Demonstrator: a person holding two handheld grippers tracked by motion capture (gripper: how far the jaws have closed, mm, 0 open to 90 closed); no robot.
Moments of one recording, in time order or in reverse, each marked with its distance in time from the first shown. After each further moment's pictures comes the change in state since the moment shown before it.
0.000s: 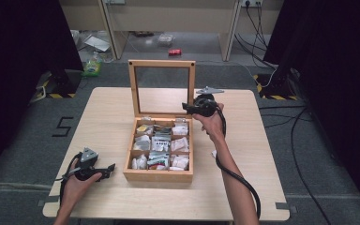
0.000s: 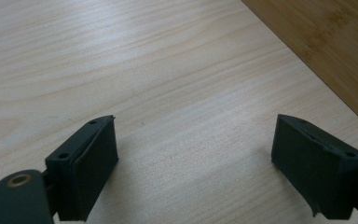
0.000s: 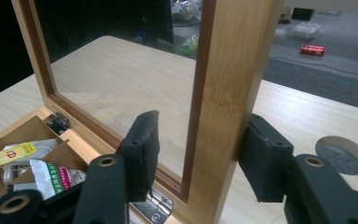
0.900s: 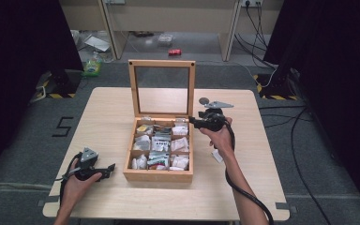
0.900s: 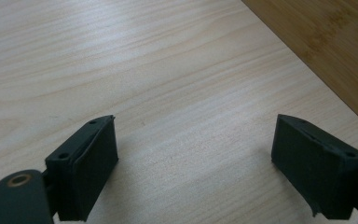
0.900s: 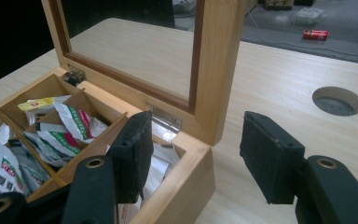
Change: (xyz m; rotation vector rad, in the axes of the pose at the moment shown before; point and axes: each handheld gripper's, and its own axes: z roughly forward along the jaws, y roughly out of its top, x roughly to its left) left arm 0.000 0.000 0.000 0.001 0.000 0.000; right arm 0.003 -0.042 -0.034 0.020 0.009 0.029
